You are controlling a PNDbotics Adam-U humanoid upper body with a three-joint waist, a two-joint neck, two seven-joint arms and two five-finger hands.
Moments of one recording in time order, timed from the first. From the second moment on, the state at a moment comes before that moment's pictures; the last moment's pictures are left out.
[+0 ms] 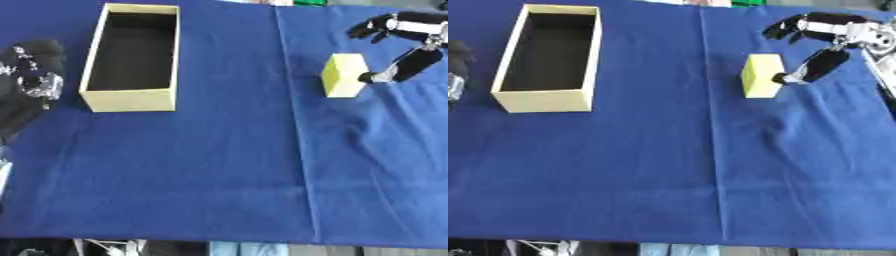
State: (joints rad) left arm -0.42 0.36 -0.05 -1.66 0.08 0.01 -0.10; right arm -0.70 -0.79 0.15 -1.22 0.41 -0.24 0.65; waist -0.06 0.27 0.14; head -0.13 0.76
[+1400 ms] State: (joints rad) left arm -0.42 0.36 -0.05 -1.66 0.08 0.01 -0.10; right arm -0.73 -0.73 0.15 -1.08 0.55 -0.26 0.66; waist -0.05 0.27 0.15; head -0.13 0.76
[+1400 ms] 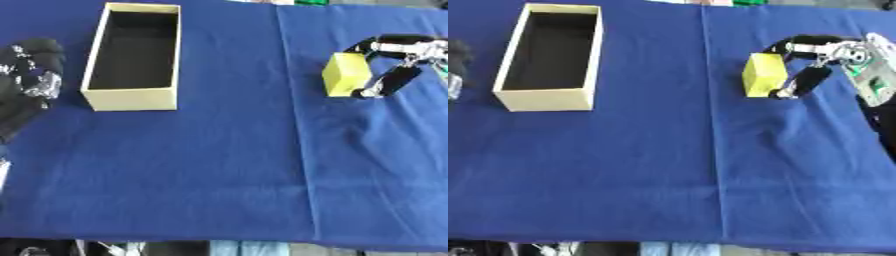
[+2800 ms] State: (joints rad) left arm -0.42 0.36 -0.06 -1.66 0.08 0.01 -0.10; right arm -0.87 -0.71 0.15 -1.22 0.52 -0.28 0.50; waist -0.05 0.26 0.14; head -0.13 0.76
